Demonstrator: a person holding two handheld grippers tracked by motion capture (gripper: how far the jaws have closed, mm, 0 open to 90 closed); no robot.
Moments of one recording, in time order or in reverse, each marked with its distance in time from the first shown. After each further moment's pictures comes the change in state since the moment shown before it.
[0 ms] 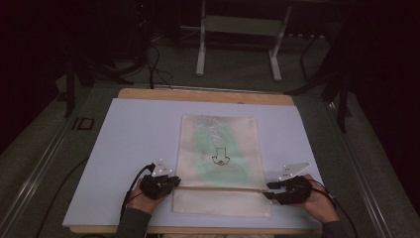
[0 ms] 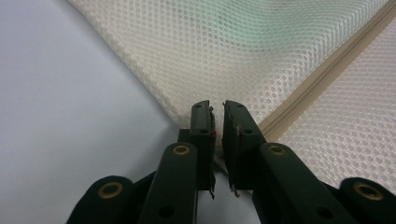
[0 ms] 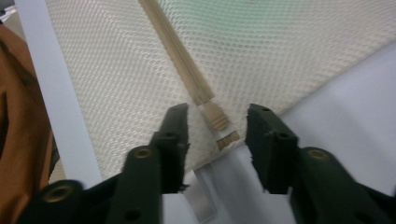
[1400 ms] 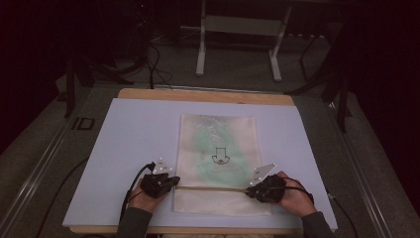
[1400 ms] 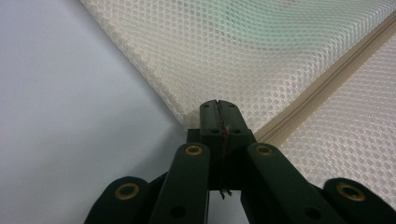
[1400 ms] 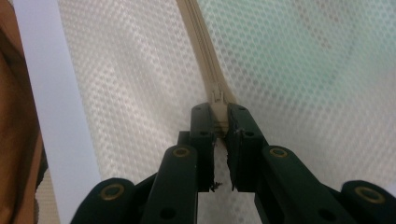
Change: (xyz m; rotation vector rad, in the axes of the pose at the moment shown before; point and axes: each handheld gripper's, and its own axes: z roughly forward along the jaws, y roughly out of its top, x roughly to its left) left arm 0.004 0.002 0.005 0.028 -0.018 -0.057; right arm 0.031 0.045 0.042 0.153 -0.004 -0.199
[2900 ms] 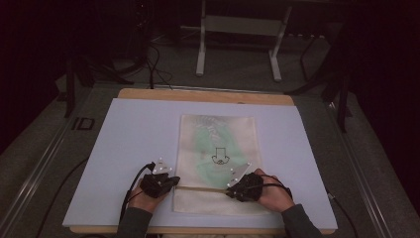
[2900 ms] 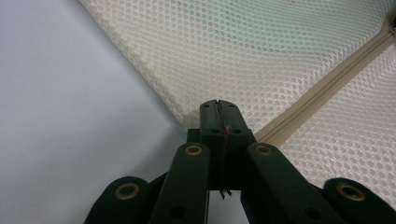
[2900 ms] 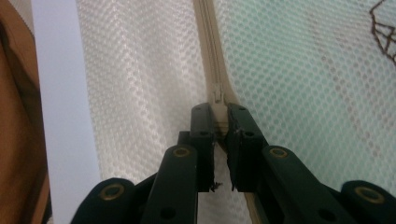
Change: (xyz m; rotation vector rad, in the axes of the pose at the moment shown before) left arm 0.000 0.000 0.000 -0.002 -0.002 -0.003; right arm 0.017 0.052 0.029 0.005 0.046 -0.117
